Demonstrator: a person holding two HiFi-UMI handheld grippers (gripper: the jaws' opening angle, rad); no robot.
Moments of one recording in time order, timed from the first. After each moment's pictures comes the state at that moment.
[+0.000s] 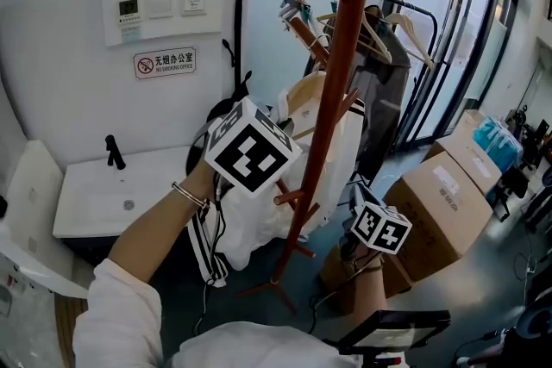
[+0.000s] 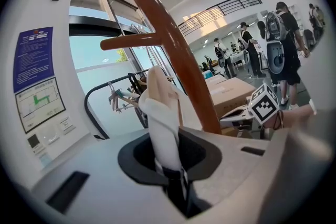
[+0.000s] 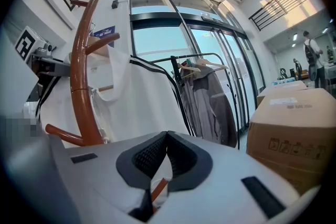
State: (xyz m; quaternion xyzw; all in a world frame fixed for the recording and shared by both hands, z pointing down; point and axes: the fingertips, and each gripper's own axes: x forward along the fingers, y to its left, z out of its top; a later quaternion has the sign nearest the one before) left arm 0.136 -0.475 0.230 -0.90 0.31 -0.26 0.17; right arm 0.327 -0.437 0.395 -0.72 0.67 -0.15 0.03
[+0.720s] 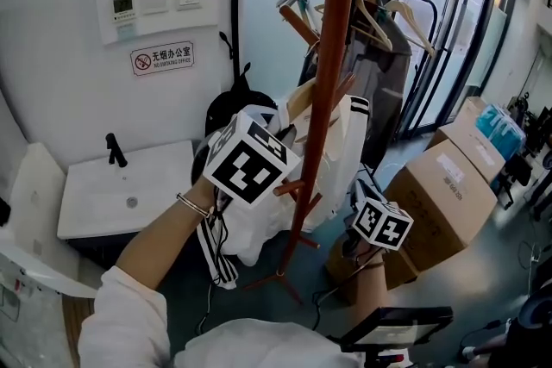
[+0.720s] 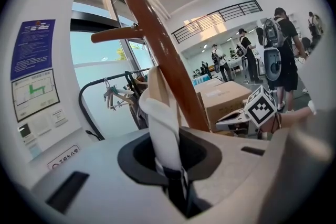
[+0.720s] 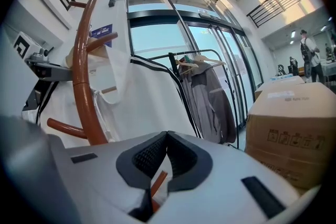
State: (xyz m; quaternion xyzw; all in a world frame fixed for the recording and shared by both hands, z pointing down) left arm 0.144 -0.464 0.257 -0.91 0.30 -0.24 0.16; right arm 0.327 -0.430 0.412 -0.72 0.67 -0.17 0.03
